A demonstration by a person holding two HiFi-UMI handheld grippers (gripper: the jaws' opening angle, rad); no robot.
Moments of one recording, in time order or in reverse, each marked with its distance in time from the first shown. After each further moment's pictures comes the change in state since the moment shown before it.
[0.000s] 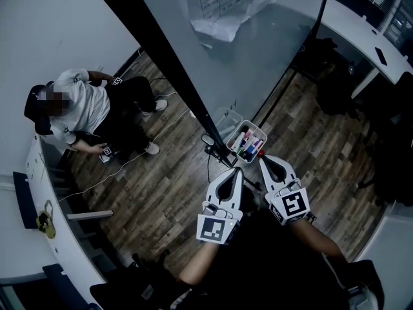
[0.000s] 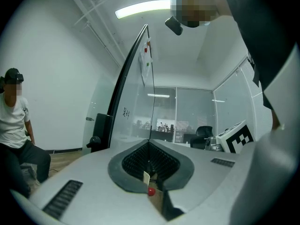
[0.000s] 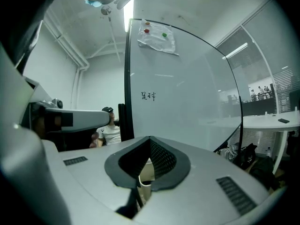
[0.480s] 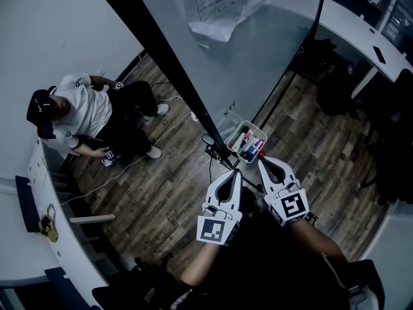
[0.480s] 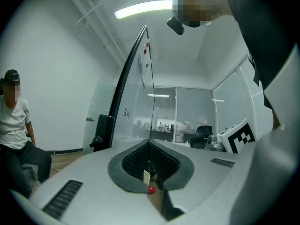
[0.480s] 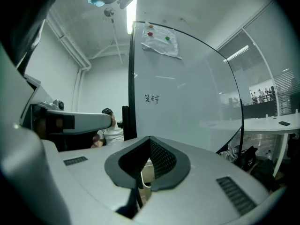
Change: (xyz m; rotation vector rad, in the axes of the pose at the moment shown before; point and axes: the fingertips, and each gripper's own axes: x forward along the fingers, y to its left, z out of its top) left arm -0.008 0.000 0.000 0.009 -0.005 0.001; right arm -0.004 0.009 0.004 -0.019 -0.023 0.004
